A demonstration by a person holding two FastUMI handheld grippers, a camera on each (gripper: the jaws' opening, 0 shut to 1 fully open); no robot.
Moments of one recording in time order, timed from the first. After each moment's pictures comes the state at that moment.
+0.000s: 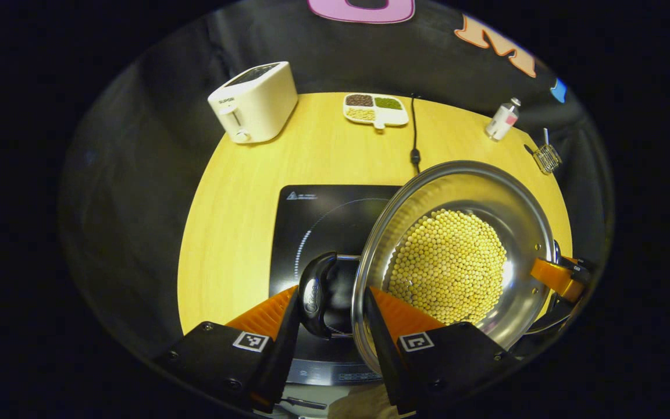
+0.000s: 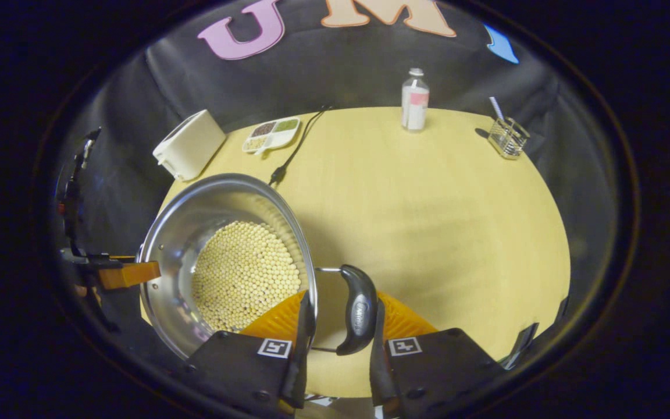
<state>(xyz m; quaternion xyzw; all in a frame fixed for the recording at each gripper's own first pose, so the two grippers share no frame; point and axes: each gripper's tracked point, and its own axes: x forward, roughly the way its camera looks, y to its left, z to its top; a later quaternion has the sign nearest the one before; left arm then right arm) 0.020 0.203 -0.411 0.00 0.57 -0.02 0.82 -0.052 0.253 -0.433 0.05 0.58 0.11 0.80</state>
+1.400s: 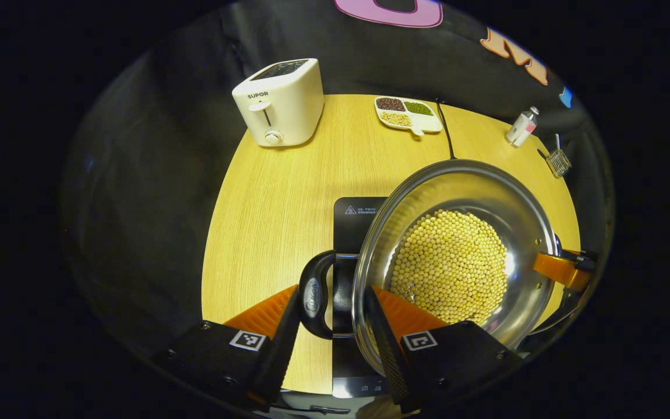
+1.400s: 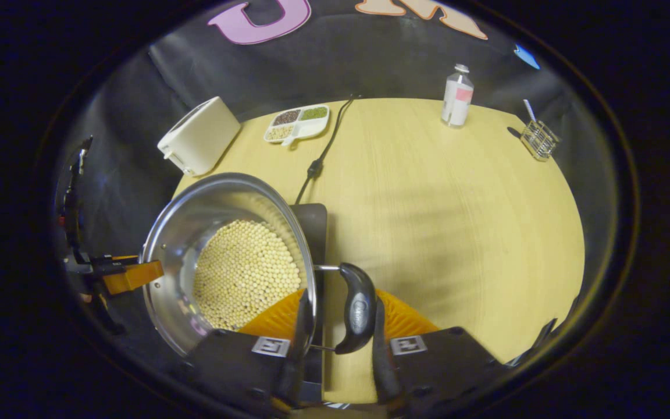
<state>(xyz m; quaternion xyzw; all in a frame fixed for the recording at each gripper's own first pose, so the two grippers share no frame) 0.046 0.262 -0.430 0.02 0.55 -0.03 0.83 -0.039 0.318 -0.444 0.05 0.60 0.12 0.79</state>
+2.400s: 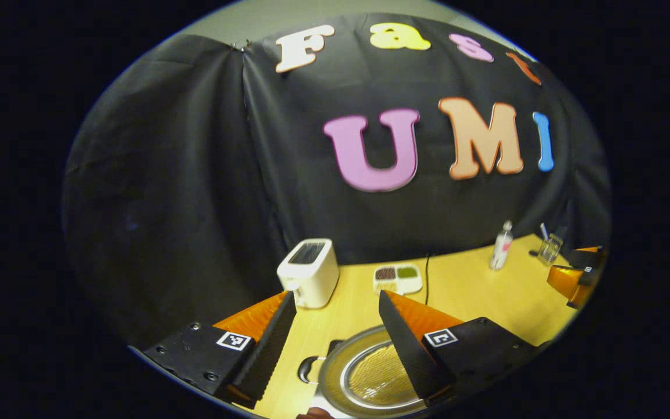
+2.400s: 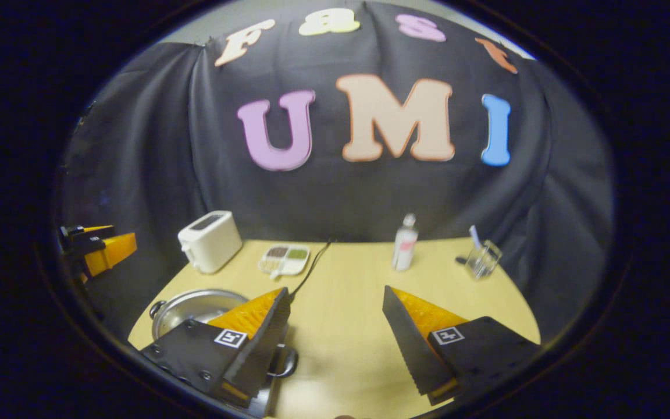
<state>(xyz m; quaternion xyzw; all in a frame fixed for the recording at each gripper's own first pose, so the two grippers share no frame) 0.093 0.174 -0.160 0.05 0.12 0.04 0.99 0.072 0.188 -0.226 0.03 0.23 0.10 0.97</state>
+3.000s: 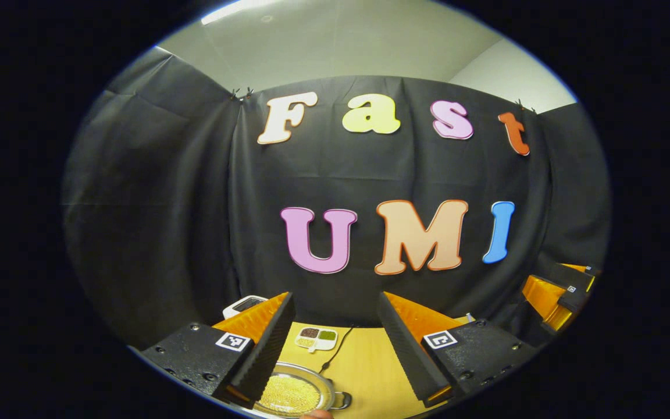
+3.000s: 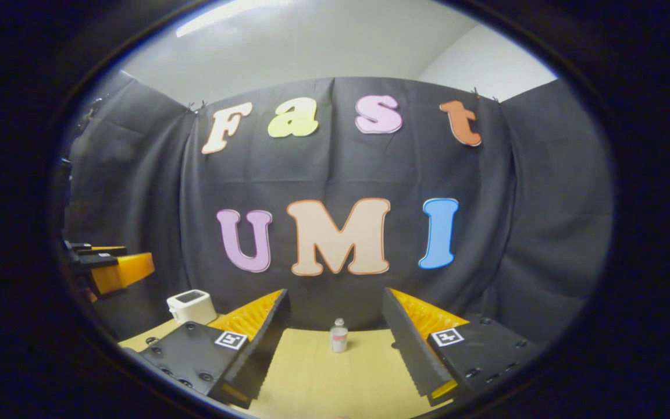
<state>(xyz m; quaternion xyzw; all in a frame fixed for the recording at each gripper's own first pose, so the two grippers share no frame) 0.044 -0.021 0.000 -0.02 0.00 0.01 1.00 0.059 0.023 -0.030 0.05 0.06 0.08 0.99</state>
